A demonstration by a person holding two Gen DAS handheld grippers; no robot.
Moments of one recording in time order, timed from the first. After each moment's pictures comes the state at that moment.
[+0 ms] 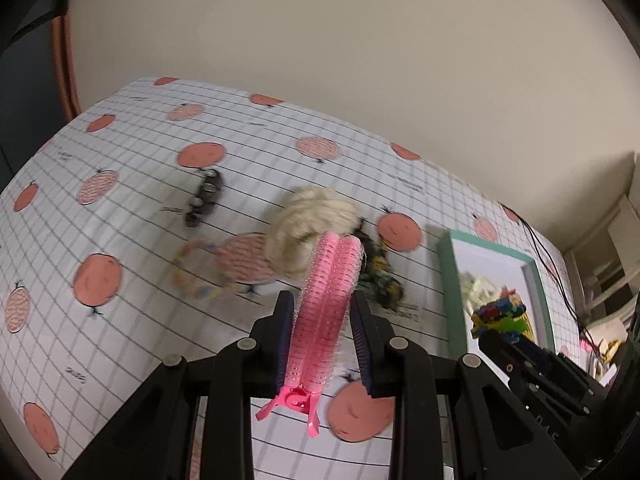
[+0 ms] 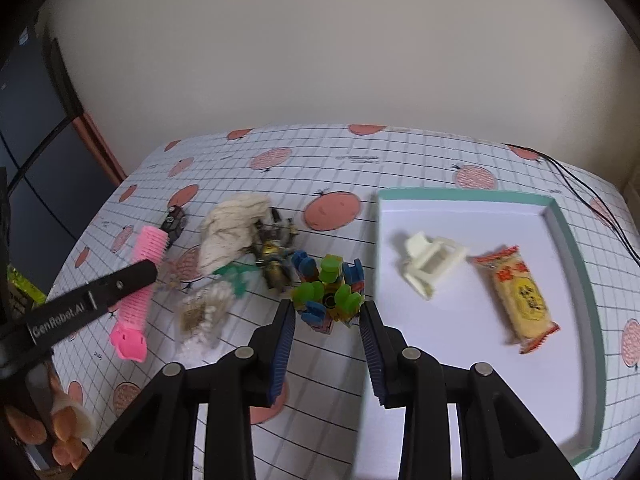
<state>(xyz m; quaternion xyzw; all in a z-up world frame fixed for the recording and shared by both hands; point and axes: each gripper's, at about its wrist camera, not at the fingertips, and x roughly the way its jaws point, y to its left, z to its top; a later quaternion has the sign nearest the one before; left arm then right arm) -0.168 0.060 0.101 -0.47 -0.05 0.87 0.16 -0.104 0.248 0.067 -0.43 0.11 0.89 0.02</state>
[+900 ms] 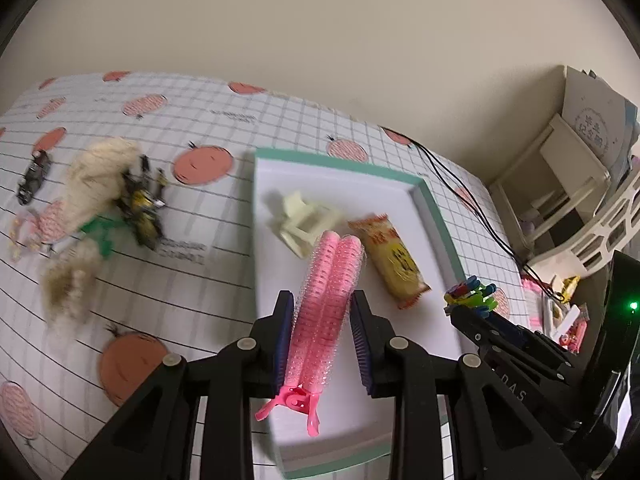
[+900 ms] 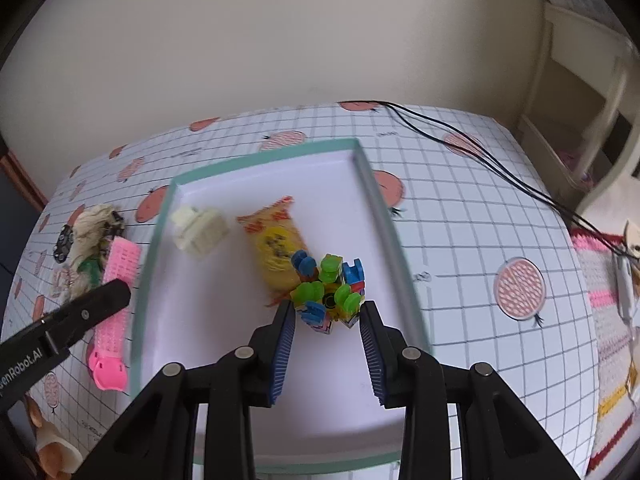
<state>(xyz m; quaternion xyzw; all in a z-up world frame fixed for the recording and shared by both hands) -0.100 0.219 0.079 -0.50 -0.03 0.81 0.30 -0.034 0.402 0.053 -0.46 0.14 0.86 0.17</state>
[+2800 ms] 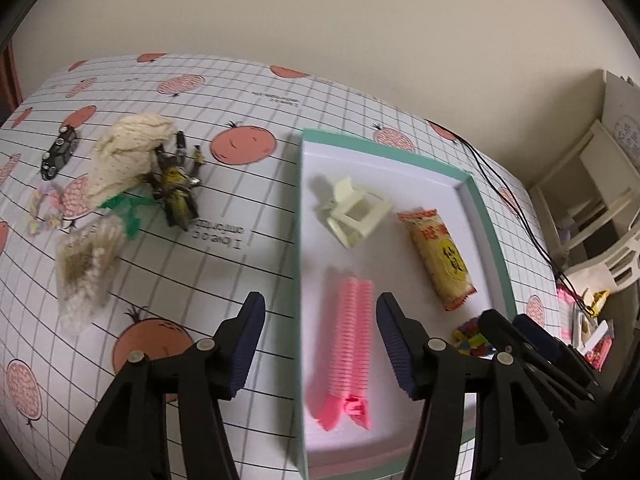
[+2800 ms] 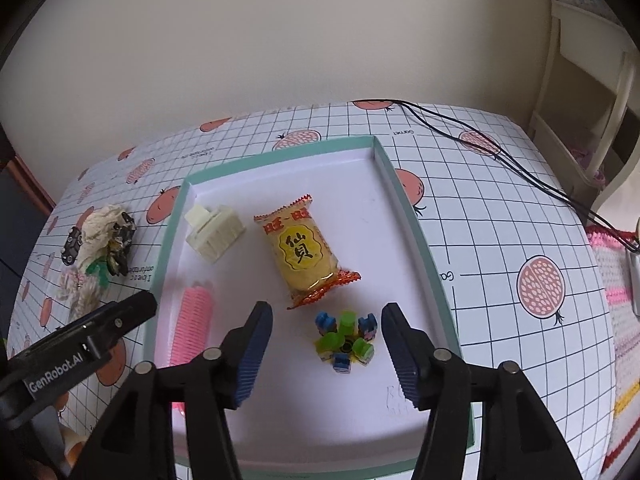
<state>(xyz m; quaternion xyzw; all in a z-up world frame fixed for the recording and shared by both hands) -0.109 0.206 0.065 -0.52 -0.02 0.83 0.23 -0.041 0.389 0.049 -0.45 0.14 0.87 0.15</state>
